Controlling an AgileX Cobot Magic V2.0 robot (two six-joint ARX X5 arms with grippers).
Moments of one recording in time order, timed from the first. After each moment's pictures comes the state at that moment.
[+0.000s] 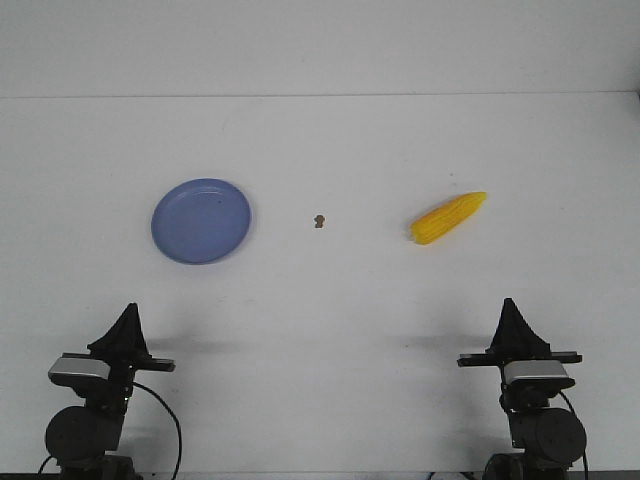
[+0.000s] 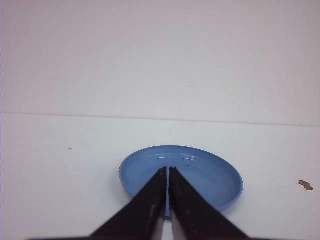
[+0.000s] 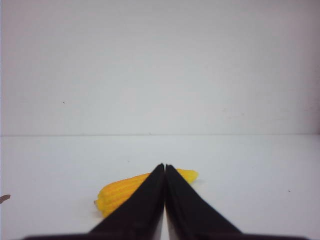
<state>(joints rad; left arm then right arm) -0.09 0.01 0.03 0.22 -0.02 -0.07 0.01 0.00 0.01 0.18 -0.03 0.06</state>
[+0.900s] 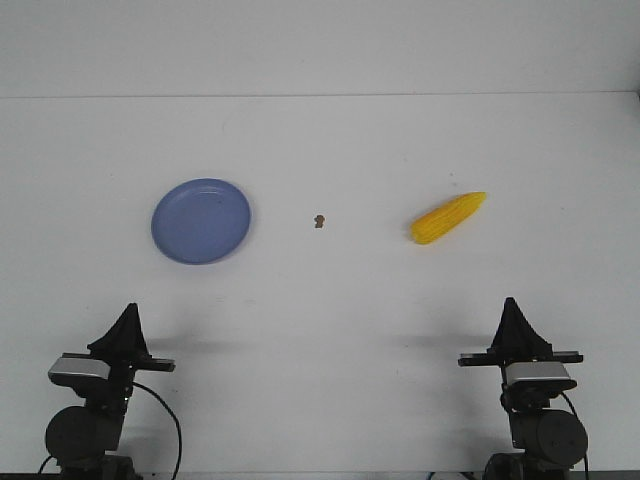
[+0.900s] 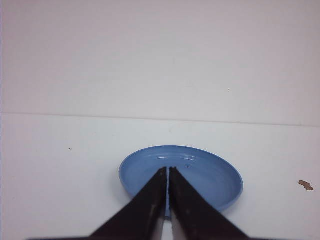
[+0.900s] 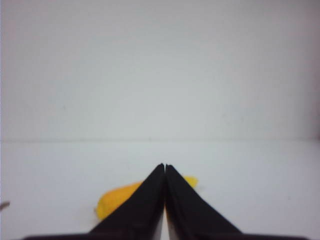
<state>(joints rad) -0.09 0.01 0.03 0.22 -0.02 -0.07 0.01 0.00 0.01 0.22 -0.03 0.06</state>
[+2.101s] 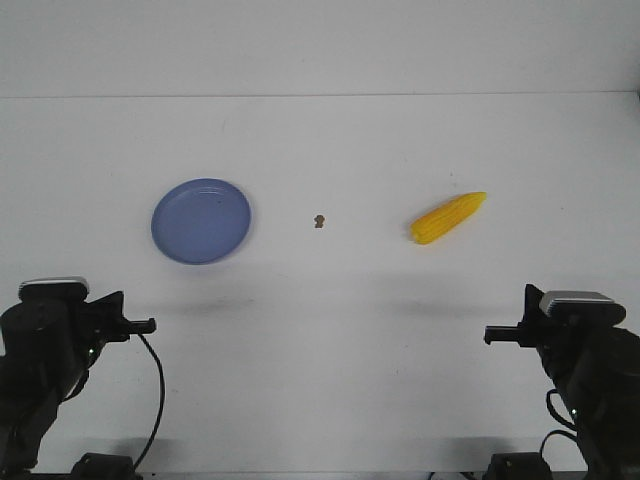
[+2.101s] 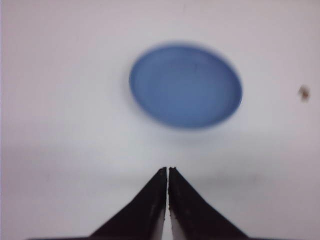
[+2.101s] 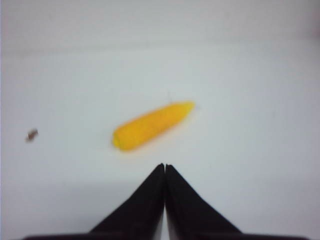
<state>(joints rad) -0.09 0.74 0.99 -0.77 -0.02 -0.12 0.01 0.60 0.93 -0.77 -0.03 0.12</state>
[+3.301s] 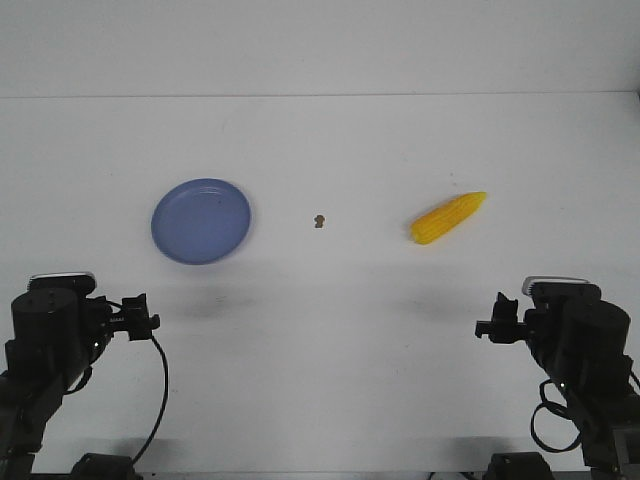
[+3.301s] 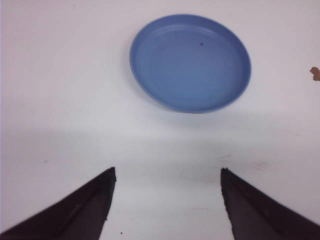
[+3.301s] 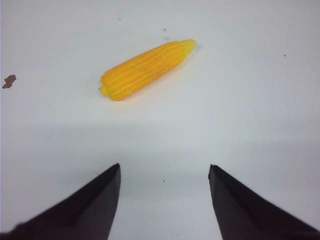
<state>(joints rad) -0.09 0.80 1.00 -0.78 -0.02 -0.14 0.01 0.70 0.95 -0.87 -0.03 0.12</state>
